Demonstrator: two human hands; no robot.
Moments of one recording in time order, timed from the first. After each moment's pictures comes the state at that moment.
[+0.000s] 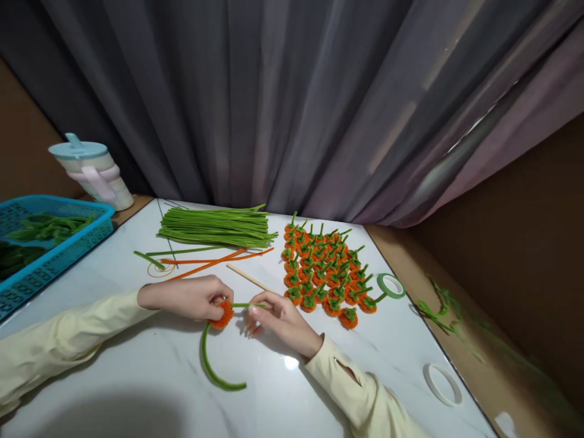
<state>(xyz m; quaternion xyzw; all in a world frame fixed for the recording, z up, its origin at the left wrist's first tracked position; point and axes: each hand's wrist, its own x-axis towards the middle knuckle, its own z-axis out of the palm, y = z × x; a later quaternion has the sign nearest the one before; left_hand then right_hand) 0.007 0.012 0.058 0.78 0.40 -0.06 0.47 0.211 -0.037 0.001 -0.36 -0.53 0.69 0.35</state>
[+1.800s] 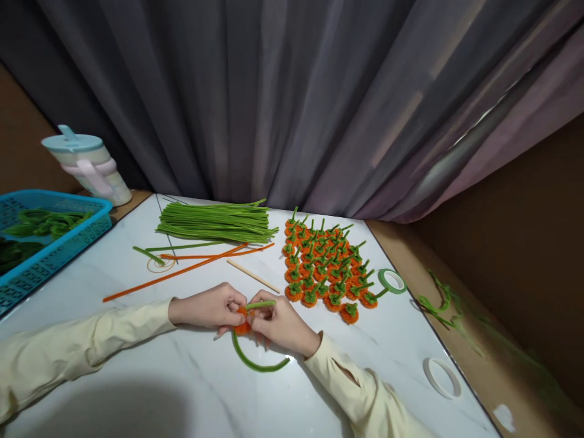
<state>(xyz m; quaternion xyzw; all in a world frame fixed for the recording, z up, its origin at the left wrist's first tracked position) 0.027 -0.002 0.008 0.69 0.37 0.05 0.62 0.204 -0.039 -0.007 -0.43 -0.57 0.64 0.27</state>
